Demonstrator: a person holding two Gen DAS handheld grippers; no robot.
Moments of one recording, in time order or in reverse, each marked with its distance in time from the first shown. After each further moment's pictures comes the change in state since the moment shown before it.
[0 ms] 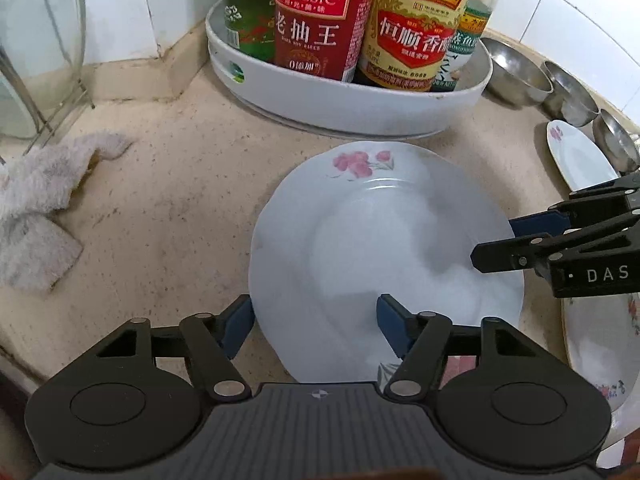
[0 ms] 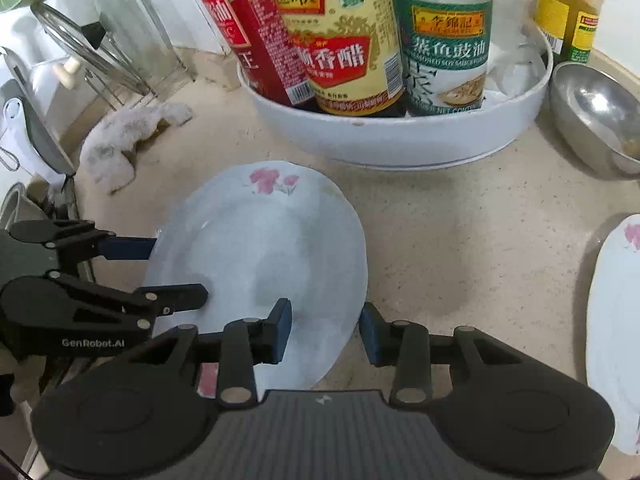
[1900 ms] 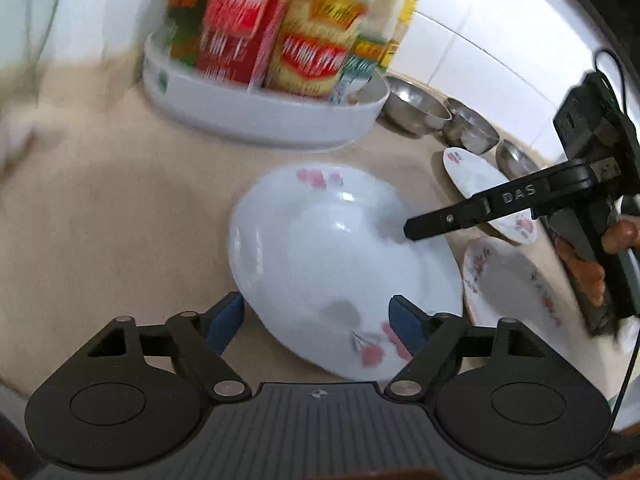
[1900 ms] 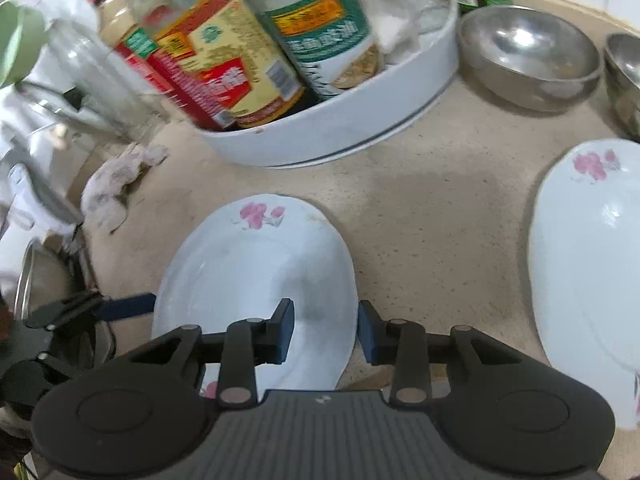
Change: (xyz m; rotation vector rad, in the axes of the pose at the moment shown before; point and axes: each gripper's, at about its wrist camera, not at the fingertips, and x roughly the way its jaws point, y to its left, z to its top) left arm -0.010 -0.016 -0.064 -0.065 -0.214 -0.299; right arm -0.021 -0.068 -0.030 0.161 -0.053 0.113
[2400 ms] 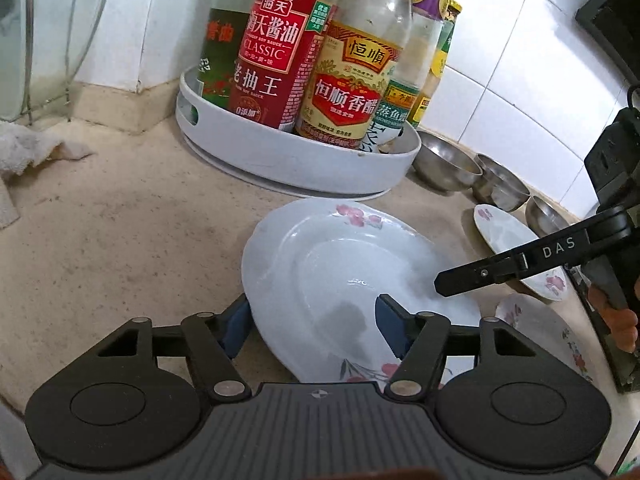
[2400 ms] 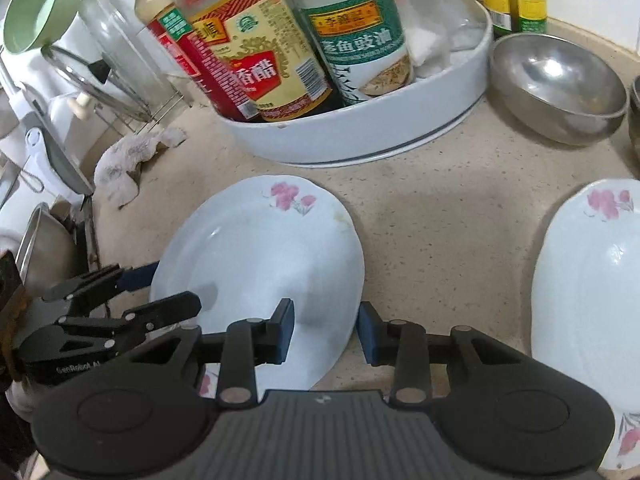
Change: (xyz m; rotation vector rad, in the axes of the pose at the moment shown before) left arm 0.012 -0.003 -0.003 -0.025 -0.191 0.101; right arm 0.000 0.002 -0.001 -0.104 -0.012 0.002
